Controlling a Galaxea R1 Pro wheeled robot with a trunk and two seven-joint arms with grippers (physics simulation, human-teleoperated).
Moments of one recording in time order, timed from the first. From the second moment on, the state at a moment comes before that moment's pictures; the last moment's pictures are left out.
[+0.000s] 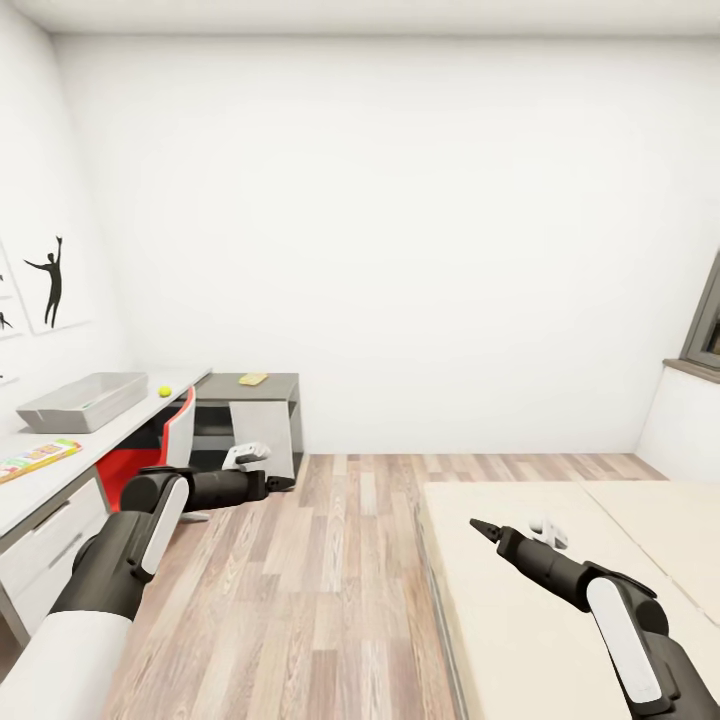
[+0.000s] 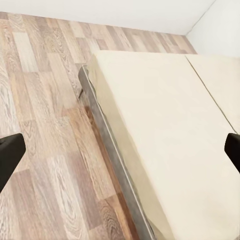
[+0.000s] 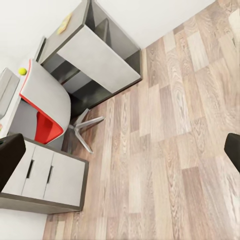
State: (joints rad) left arm -0.63 0.12 0.02 -1.24 0.19 1.02 -0.54; right arm -0.29 -0.11 -0.22 -1.33 -0.64 0.79 0.23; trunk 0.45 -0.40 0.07
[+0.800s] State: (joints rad) left arm -0.63 0.12 0.02 -1.24 0.19 1.02 -0.54; right arm -0.29 -0.11 -0.22 -1.33 -0.64 0.79 0.23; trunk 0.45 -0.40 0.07
